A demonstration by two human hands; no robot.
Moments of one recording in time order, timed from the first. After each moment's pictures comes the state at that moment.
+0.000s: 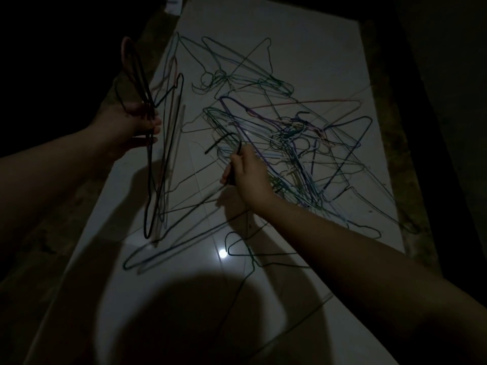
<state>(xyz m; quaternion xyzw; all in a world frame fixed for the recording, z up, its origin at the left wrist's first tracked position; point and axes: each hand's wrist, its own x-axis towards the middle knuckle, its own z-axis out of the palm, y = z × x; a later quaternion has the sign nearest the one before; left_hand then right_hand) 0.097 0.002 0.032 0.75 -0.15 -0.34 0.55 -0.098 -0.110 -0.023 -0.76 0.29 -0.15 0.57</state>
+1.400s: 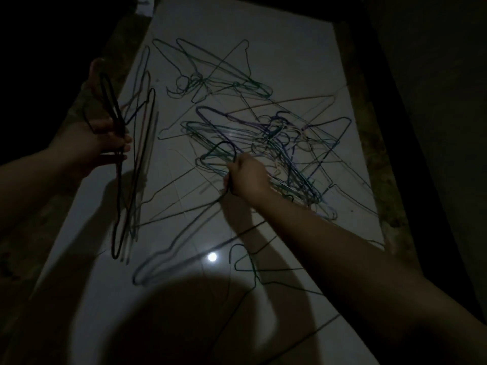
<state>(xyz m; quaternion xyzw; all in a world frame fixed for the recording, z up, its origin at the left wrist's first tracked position) 0.115 0.007 0.009 0.76 -0.17 -0.35 0.52 -0.102 -0.169 -0.025 -0.80 0.47 -0.03 0.38</state>
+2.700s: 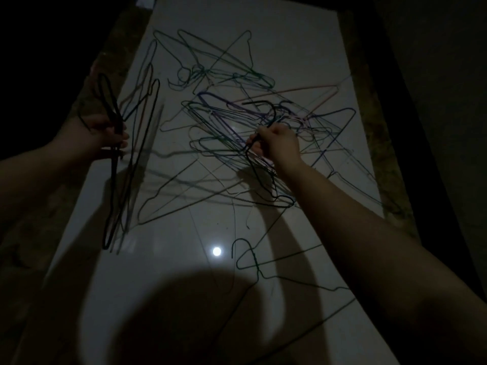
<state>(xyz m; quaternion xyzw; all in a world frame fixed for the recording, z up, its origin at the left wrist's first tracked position) 0.117 0.018 0.004 0.78 -0.20 -0.33 0.50 -0.115 -0.202 -0.006 -0.55 0.43 -0.24 0.68</state>
